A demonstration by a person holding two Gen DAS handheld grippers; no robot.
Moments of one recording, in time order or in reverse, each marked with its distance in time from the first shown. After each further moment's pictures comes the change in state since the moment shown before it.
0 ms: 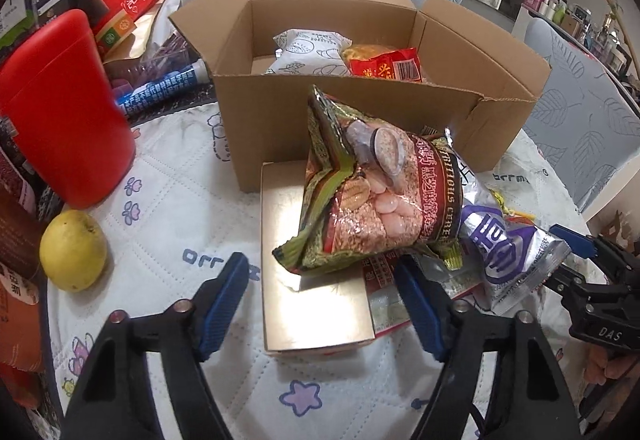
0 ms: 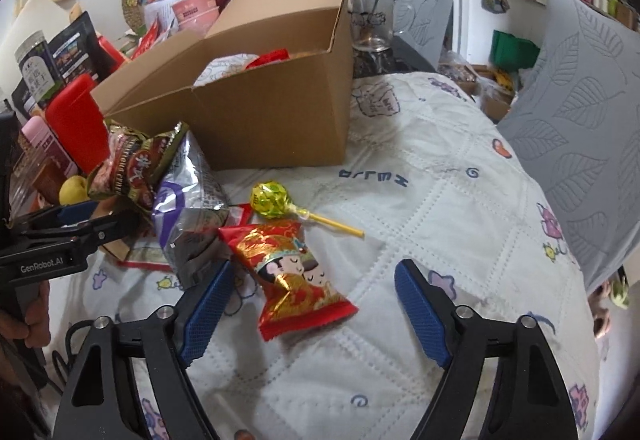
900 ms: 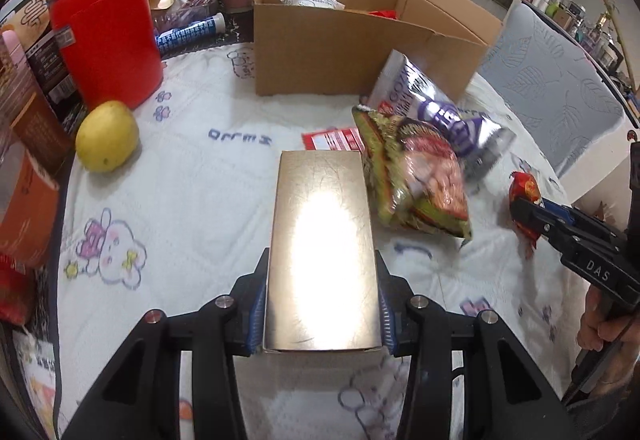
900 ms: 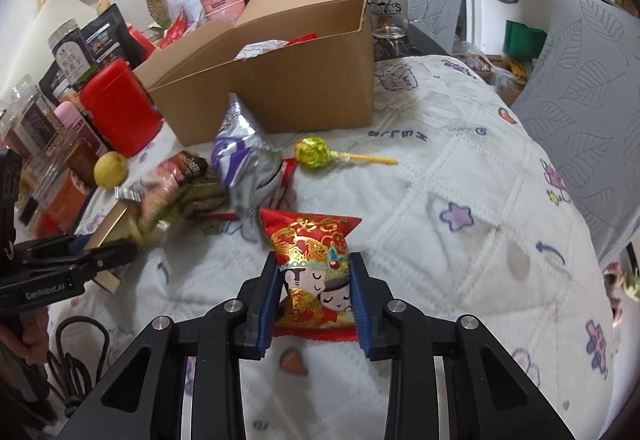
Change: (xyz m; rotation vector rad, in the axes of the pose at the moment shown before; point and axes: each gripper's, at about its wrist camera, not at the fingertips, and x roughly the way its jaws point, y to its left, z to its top) left arm -0.058 0.007 -0.071 -0.030 0.086 -0.057; right arm -0.041 0.018 -0.039 0.011 0.005 0.062
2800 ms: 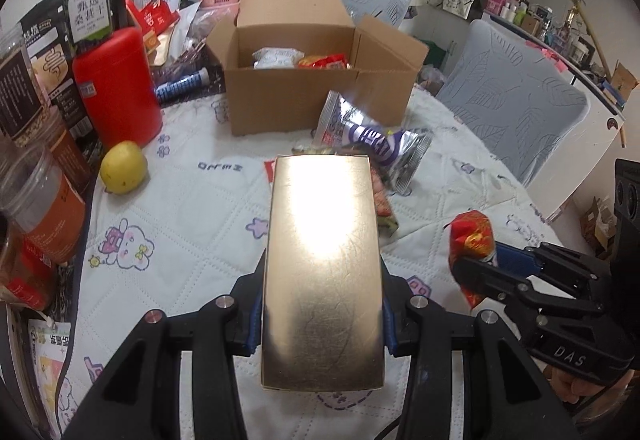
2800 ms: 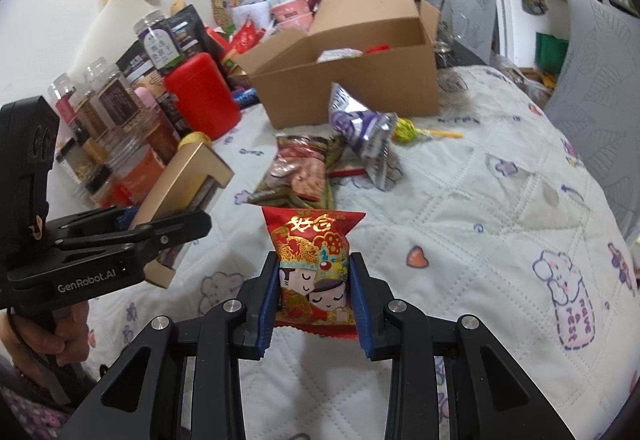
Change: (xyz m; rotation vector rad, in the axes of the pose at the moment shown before) left arm -0.064 -0.040 -0.024 0.073 -0.165 -0.011; right arm -0.050 0.059 -0.040 -0.050 -0.078 0.148
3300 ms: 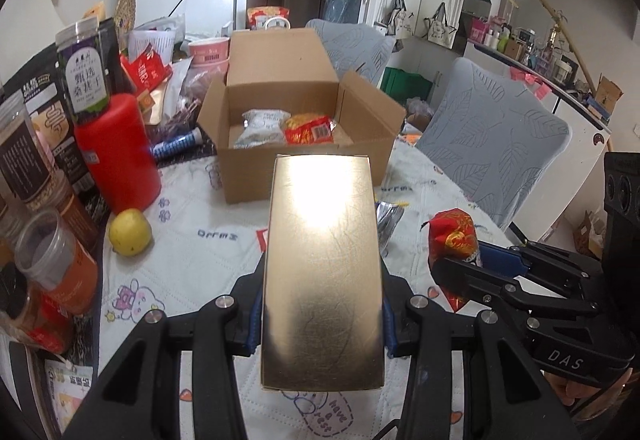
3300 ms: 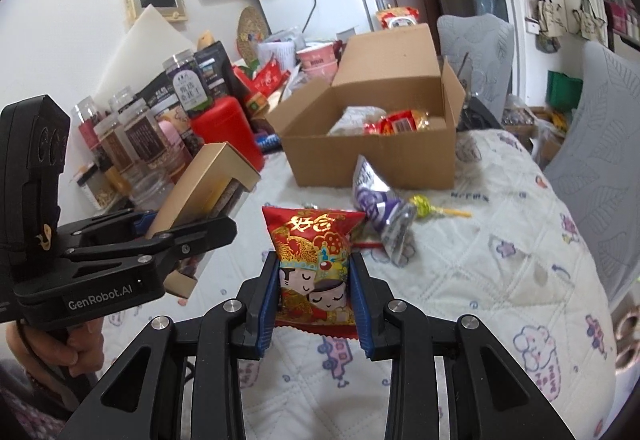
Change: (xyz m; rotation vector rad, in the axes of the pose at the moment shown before) left arm -0.031 -0.007 0.041 0.027 -0.131 -0.028; right arm -0.027 0.015 0.047 -0.052 -0.107 0.027
